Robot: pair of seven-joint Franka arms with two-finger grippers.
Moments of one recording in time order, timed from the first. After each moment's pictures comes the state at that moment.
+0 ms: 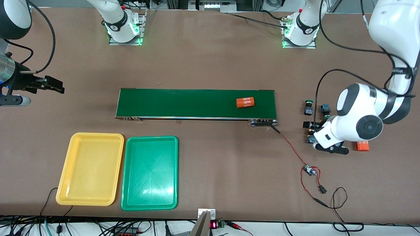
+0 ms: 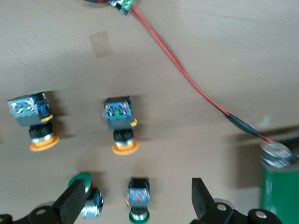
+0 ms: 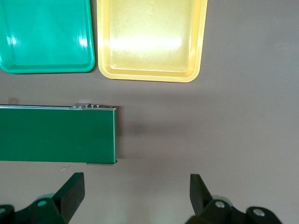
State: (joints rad) left arm 0.30 0.64 -0.47 -1.58 0.29 1.86 -0.12; right arm -0.01 0.11 -0.01 -1.59 -0.03 1.60 -0.03
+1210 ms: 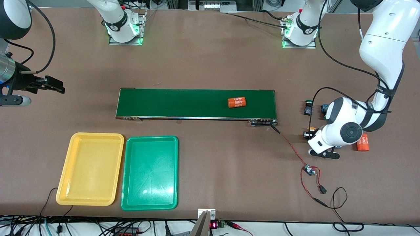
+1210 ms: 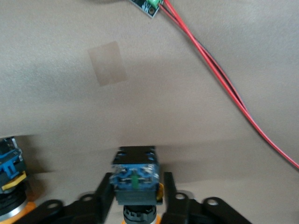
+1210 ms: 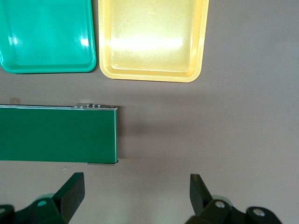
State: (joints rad) left arm 0.30 0.74 -0.40 -1.68 0.39 2.15 -0.15; right arm -0.01 0.11 -0.01 -1.59 -0.03 1.60 -0.03
